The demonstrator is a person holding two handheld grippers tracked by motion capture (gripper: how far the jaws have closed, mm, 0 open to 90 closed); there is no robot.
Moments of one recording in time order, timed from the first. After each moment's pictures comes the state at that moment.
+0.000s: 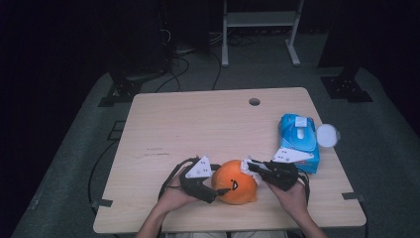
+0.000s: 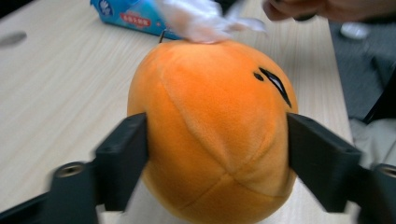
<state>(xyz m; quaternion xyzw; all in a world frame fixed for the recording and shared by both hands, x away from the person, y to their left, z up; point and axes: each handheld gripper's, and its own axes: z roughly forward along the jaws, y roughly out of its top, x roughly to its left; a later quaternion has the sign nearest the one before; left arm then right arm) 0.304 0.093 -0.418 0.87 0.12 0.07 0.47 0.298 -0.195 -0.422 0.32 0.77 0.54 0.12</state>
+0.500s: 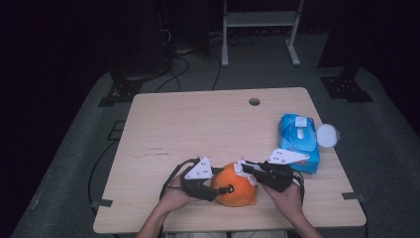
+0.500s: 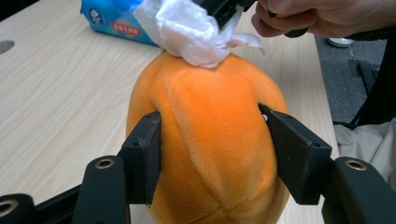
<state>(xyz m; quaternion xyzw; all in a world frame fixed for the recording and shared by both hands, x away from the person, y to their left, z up) 0.295 0.087 -0.417 0.87 0.08 0.09 0.48 0.293 -0.180 -0.416 0.30 0.77 0.55 0.11</state>
